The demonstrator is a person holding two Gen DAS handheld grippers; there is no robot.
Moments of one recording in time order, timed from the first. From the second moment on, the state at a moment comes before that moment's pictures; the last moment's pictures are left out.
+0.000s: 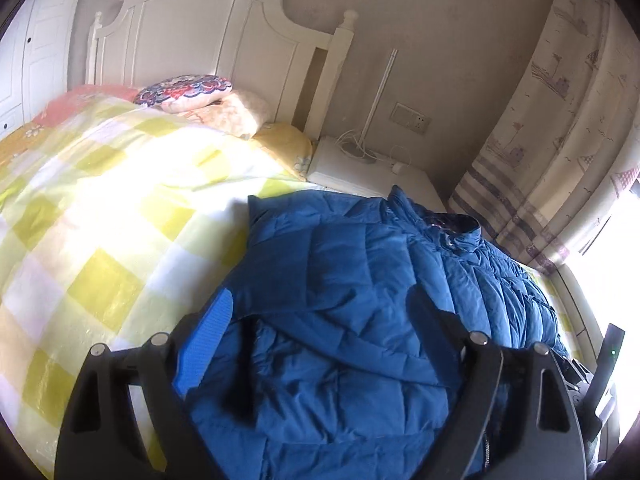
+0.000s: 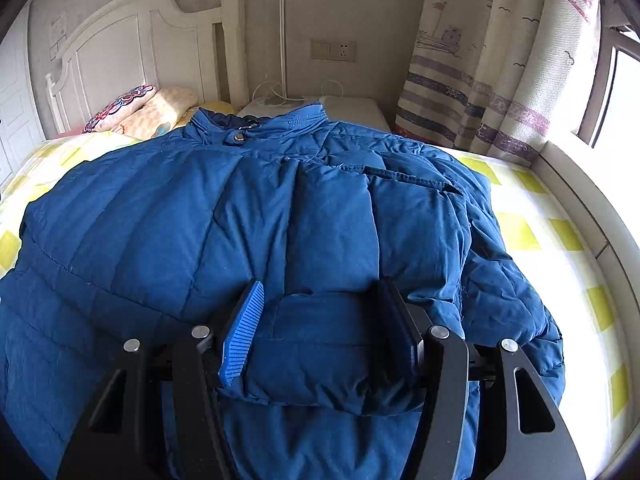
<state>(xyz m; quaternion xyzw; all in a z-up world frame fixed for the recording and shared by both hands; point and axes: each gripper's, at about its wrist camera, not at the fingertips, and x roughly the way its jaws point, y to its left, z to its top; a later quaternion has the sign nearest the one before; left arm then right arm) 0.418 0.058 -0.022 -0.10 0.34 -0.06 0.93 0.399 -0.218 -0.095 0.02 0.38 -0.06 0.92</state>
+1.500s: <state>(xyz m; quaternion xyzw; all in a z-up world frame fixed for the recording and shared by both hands) 0.435 -0.032 -0.097 0.09 0.40 -0.07 0.91 0.396 -0.220 -0.092 0.05 0.37 -0.03 0.93</state>
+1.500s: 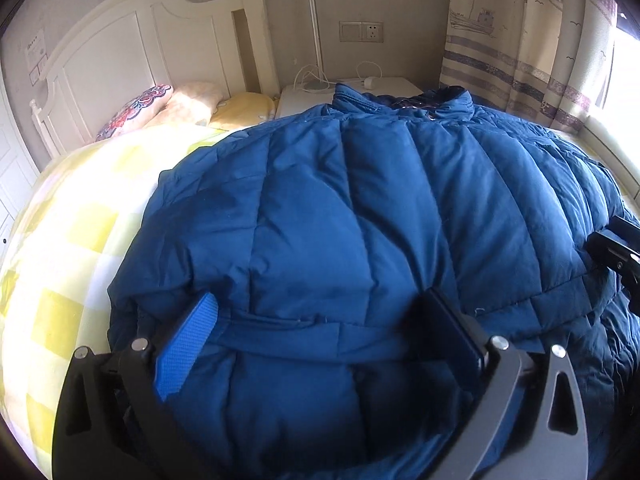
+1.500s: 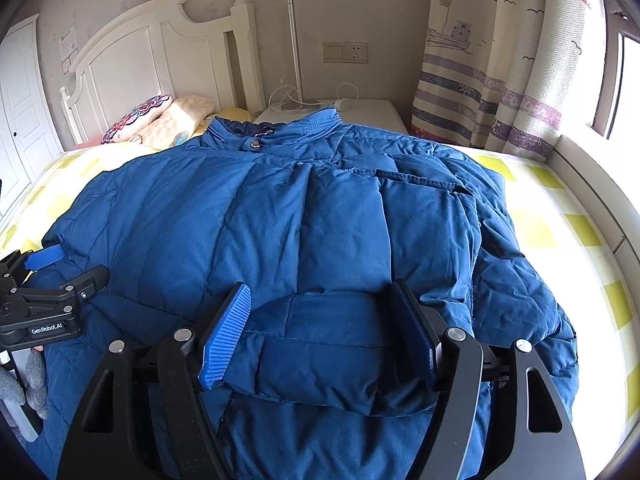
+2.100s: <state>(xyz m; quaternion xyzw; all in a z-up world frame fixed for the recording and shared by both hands) 0.435 -0.028 -0.095 0.08 0.40 -0.08 0.91 0.450 -0.231 -0.079 0.04 0.39 -0.04 0.92</state>
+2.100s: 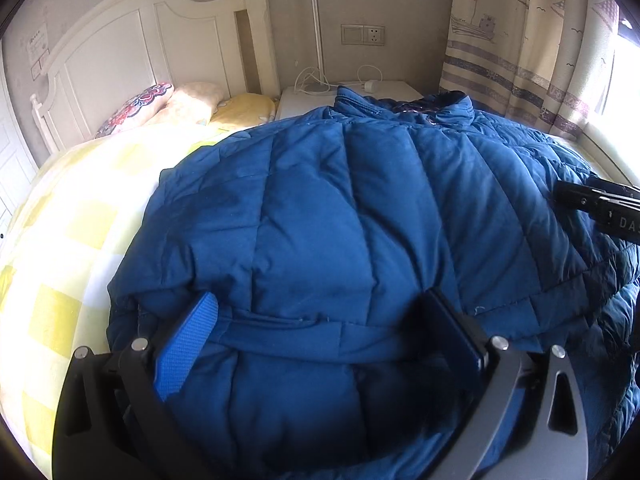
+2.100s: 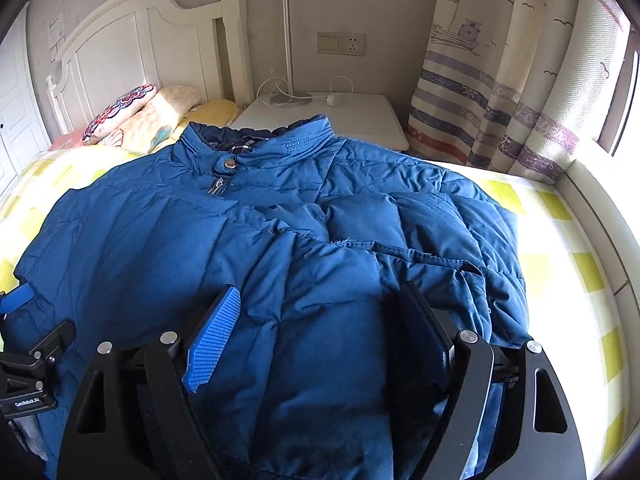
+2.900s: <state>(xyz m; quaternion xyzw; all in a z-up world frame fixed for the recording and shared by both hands) 0.373 -0.028 -0.072 0.04 0.38 -0.13 0.92 0.341 -0.204 -0.057 0.00 0.36 0.02 0.93</state>
